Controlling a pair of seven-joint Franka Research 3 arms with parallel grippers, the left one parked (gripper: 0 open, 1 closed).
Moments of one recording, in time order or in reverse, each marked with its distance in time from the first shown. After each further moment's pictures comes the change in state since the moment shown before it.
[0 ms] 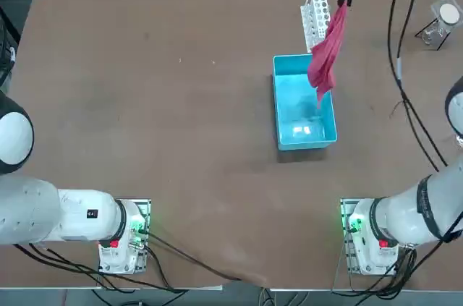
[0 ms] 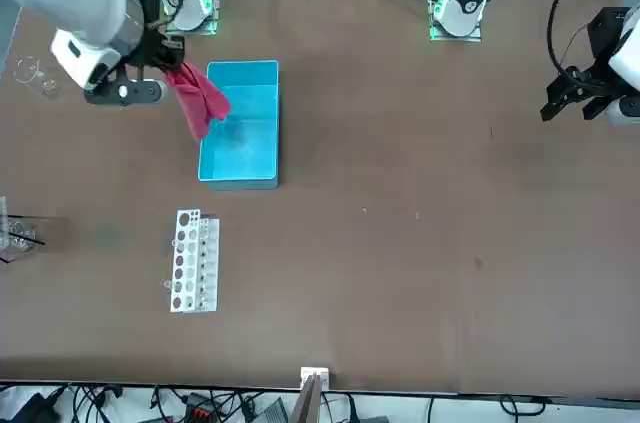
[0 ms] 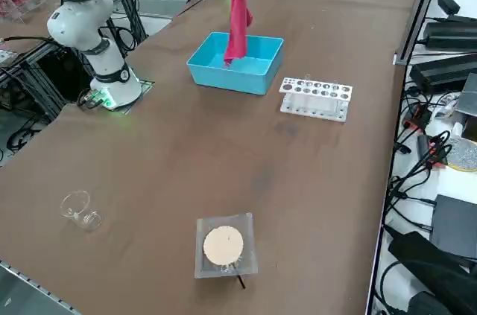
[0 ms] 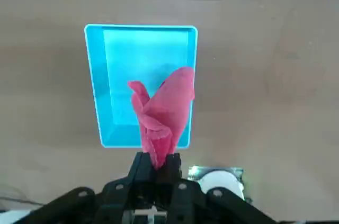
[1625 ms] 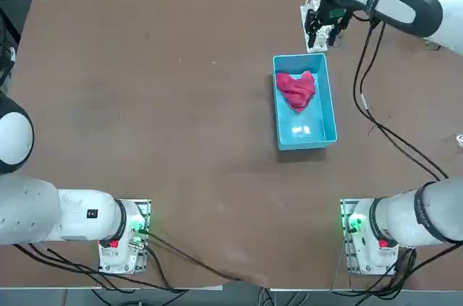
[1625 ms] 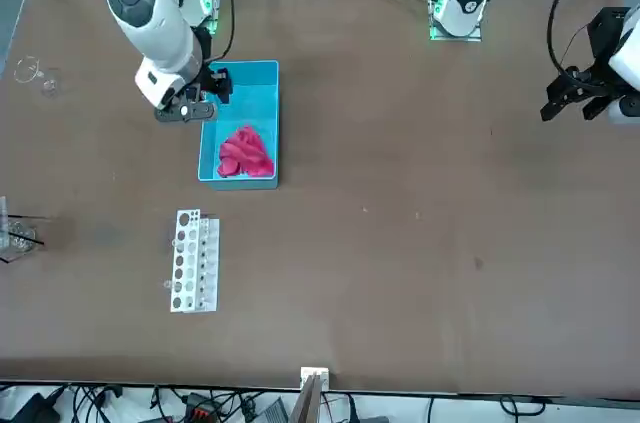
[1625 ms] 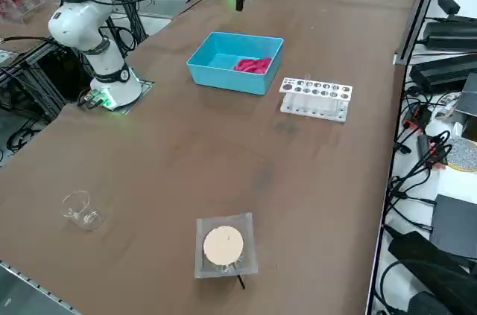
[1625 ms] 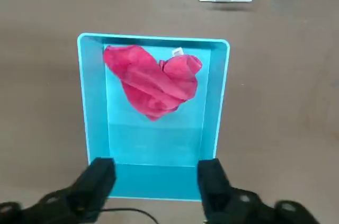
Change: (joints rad) arm 0.056 -0.162 -0.026 -0.531 0.015 0.489 -0.019
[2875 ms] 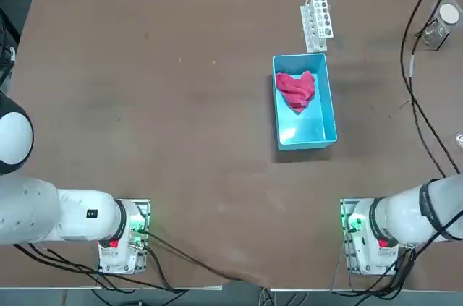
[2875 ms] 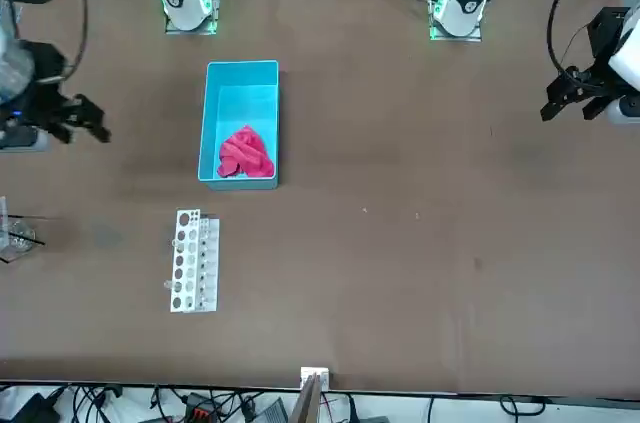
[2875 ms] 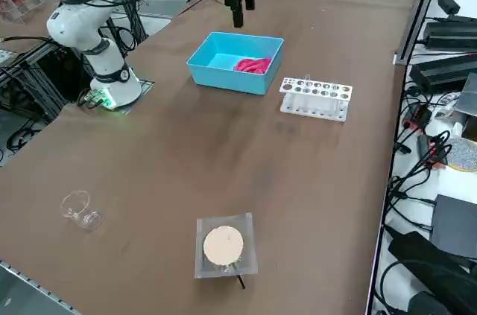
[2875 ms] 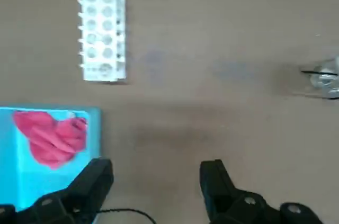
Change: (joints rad) arm -0.088 0.021 -0.376 0.243 -0.094 -0.053 -0.468
